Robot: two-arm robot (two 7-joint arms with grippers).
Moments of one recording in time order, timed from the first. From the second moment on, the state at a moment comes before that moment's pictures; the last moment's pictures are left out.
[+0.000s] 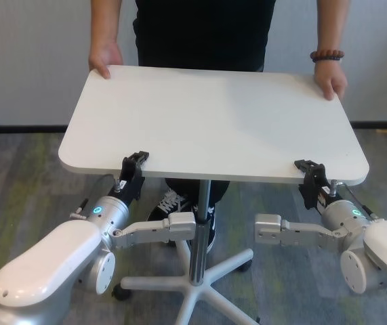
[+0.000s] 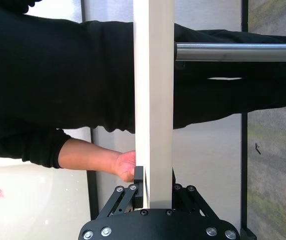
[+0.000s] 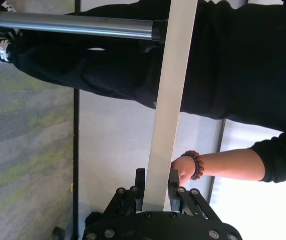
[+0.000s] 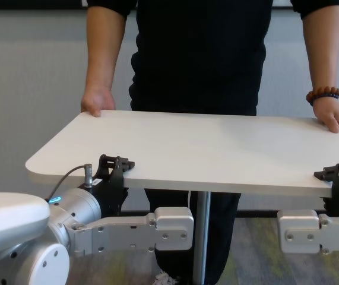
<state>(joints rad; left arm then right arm) -0.52 0.20 0.70 -0.88 1.07 0.07 0.29 0.39 0.40 -0.58 -1.12 -1.07 0.16 0.01</state>
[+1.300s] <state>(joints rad) -0.51 0.21 0.70 -0.90 1.07 0.07 0.27 0.39 0.40 -0.59 -1.12 -1.07 0.15 0.02</state>
